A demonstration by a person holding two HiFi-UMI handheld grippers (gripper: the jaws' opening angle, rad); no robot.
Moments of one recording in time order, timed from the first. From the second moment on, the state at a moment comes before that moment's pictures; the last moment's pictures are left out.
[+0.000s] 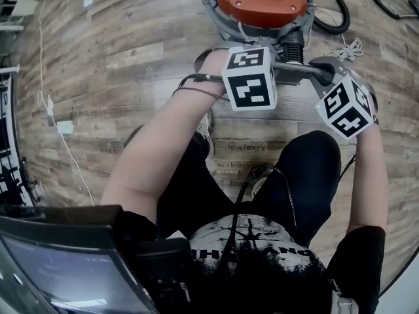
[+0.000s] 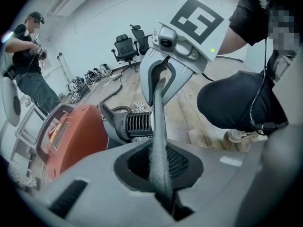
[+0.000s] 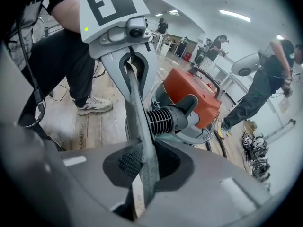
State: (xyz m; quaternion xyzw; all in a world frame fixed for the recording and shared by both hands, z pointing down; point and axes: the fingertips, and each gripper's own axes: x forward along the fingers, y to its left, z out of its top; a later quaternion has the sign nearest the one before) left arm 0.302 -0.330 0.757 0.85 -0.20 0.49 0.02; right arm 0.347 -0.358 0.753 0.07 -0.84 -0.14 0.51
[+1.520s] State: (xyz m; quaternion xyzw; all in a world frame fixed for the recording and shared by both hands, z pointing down) left arm 0.315 -0.349 0.727 0.87 -0.24 0.44 0.01; right arm 0.357 -0.377 0.762 0.16 -0.83 -0.09 0.52
